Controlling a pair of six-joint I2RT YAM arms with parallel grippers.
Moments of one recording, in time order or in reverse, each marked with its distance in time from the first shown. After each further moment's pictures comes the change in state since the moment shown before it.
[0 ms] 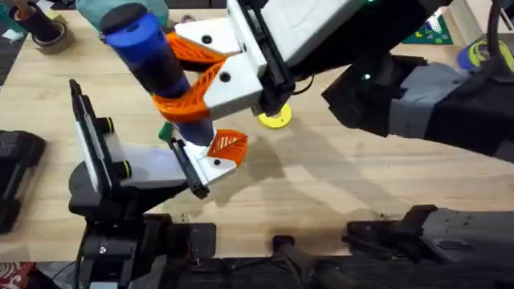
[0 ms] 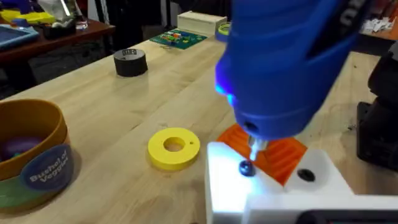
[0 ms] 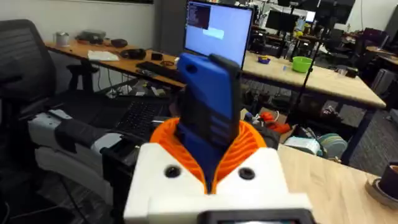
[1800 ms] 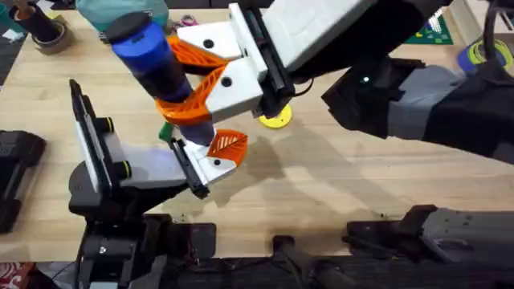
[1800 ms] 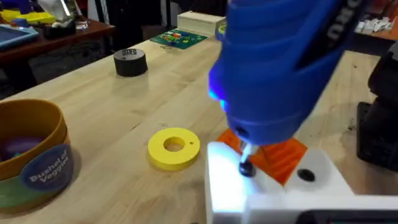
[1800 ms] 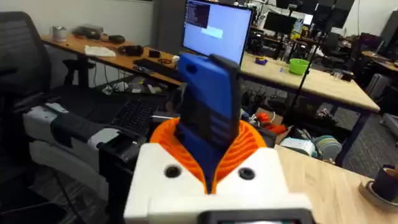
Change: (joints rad) left arm 0.000 0.000 0.000 0.000 0.000 0.000; right arm 0.000 0.000 -0.015 0.007 0.000 -0.041
